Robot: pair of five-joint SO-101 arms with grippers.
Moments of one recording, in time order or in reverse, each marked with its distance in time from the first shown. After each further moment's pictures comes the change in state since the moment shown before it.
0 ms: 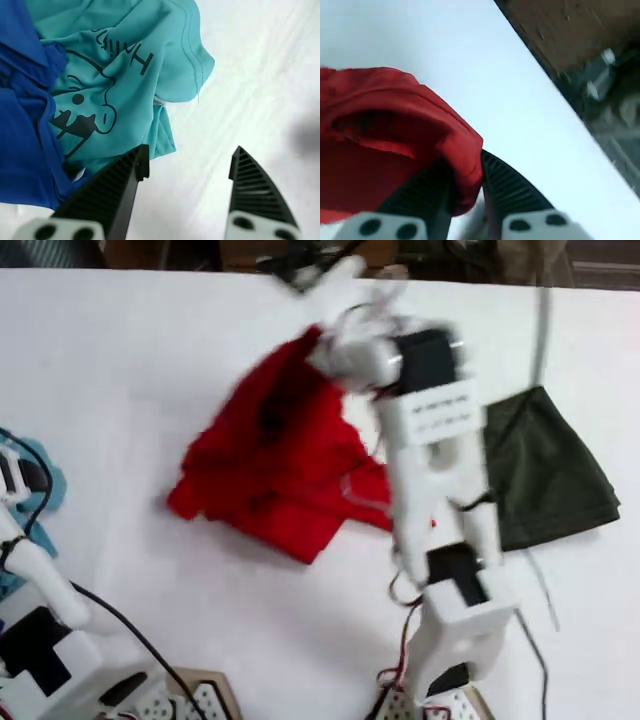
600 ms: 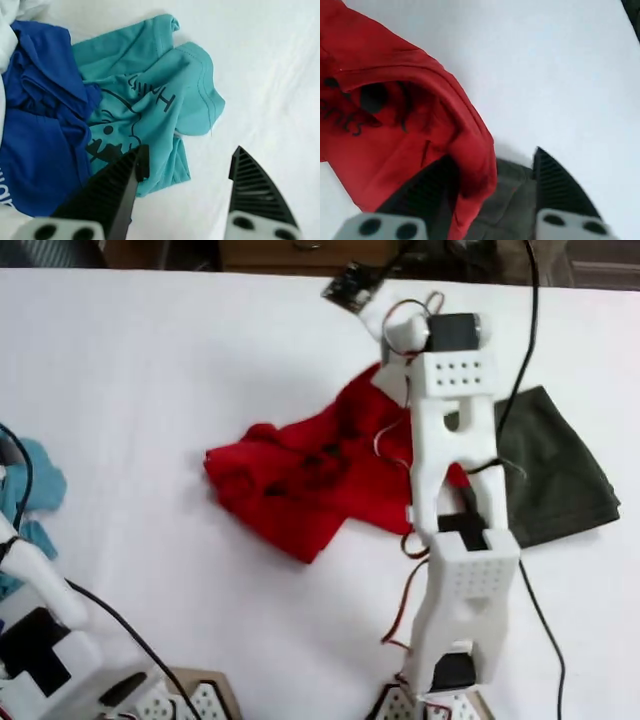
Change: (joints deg) left arm -0.7 0.0 -8.7 -1.8 0.0; right arm 5.6 13.2 2.2 -0.2 9.6
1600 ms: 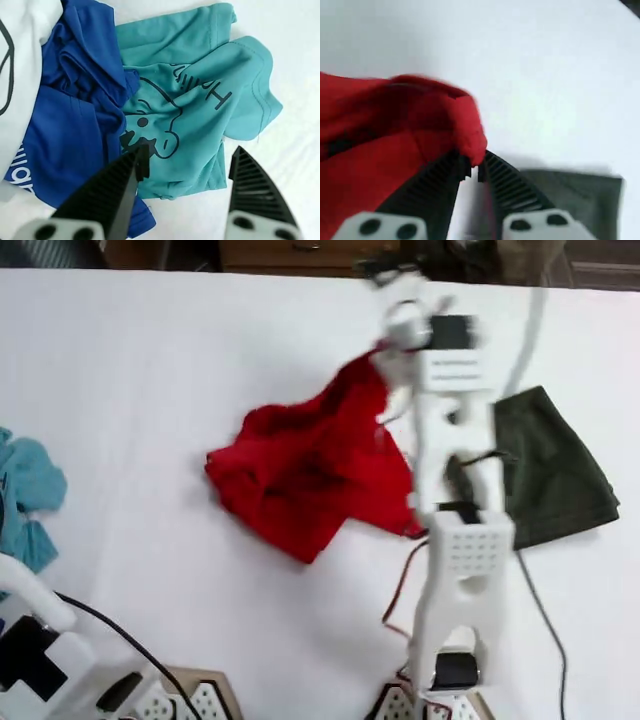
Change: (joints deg) left arm -8.7 0.0 8.2 -8.4 -1.8; right arm 6.6 11.0 -9.6 -4.7 -20.4
